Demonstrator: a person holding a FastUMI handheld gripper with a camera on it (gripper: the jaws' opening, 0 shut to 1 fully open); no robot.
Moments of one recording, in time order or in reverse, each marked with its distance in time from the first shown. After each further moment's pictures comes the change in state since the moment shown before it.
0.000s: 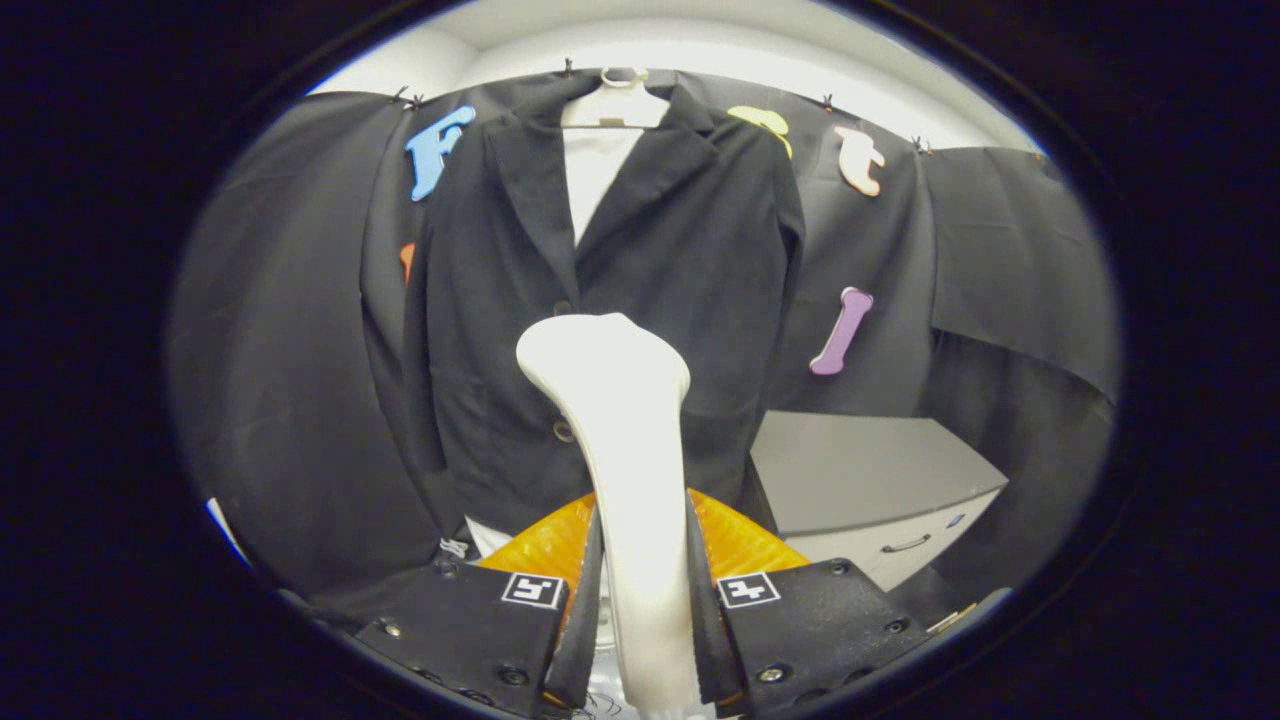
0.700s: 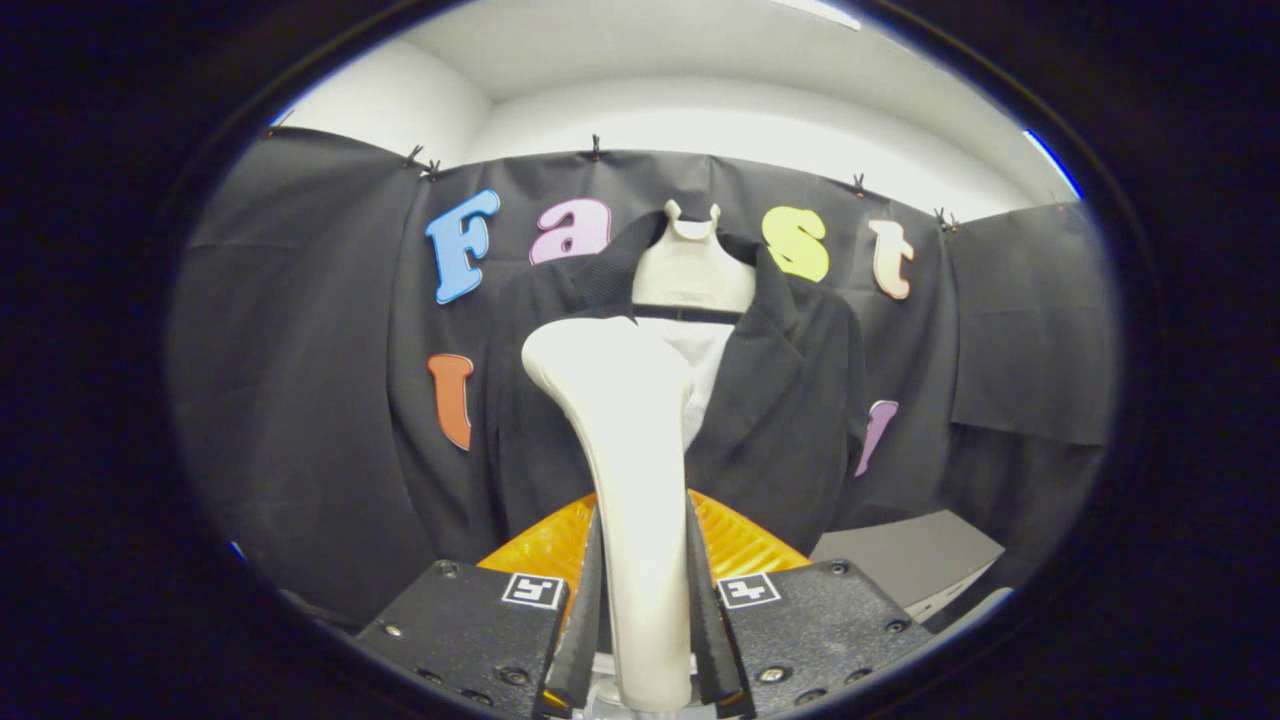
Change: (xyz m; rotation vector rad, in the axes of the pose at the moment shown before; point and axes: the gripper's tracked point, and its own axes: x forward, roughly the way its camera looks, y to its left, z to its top) arm -0.008 0.080 0.173 -0.029 -0.231 0.026
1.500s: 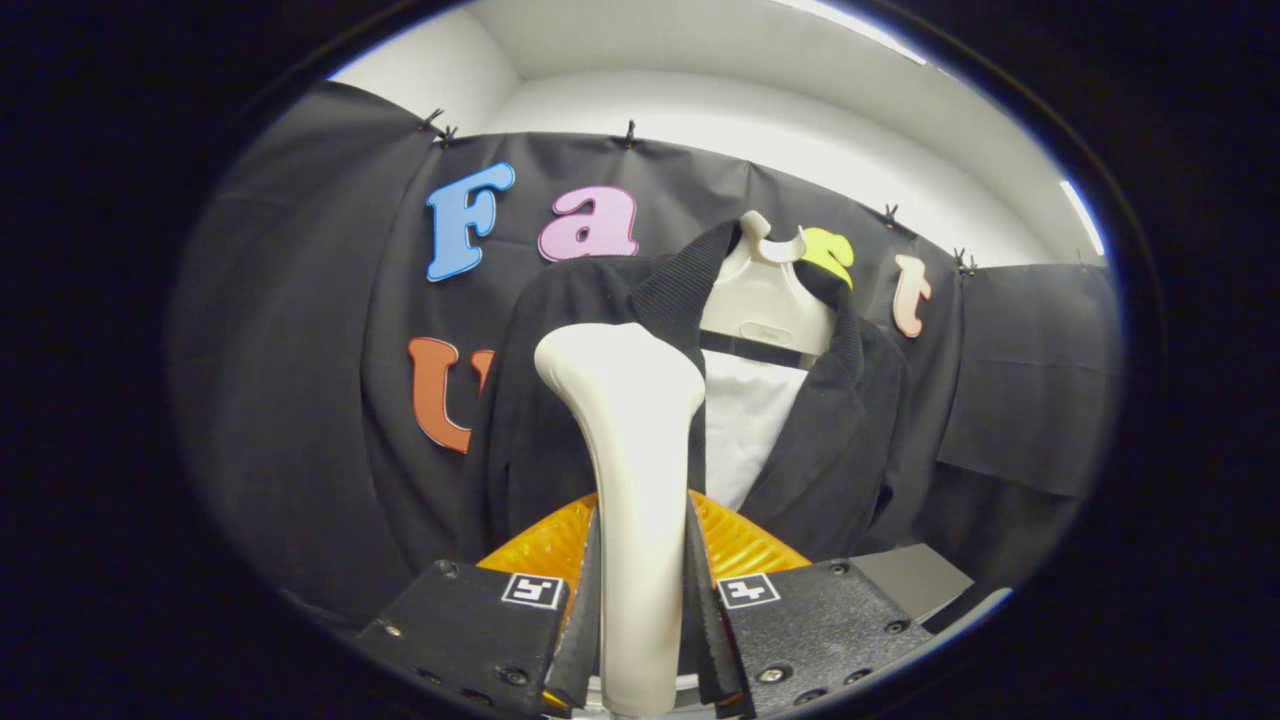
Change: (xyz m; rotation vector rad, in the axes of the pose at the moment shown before) arm 0.056 0.042 0.009 -0.111 0.036 -0.083
